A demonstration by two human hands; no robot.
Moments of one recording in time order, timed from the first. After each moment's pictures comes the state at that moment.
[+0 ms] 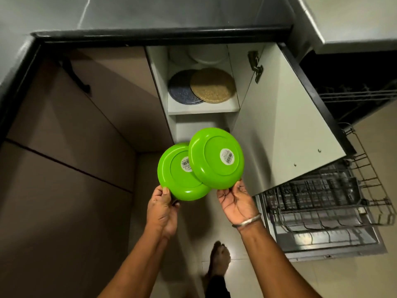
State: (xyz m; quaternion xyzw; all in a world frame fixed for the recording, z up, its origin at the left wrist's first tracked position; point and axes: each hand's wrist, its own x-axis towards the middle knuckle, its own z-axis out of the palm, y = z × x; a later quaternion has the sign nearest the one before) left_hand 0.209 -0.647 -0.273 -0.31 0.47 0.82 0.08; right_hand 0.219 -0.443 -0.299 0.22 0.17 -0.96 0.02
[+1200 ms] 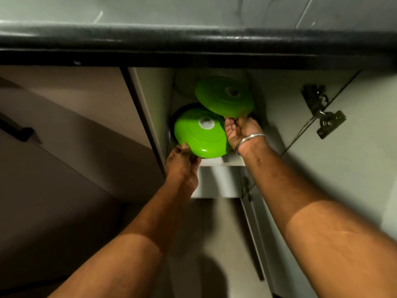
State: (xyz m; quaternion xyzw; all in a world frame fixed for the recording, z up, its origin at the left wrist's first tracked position) left_hand -0.170 -0.572 -0.346 -0.31 0.38 0.87 0.06; right_hand -0.246 -0.419 -0.325 0.27 0.26 -0.93 -0.04
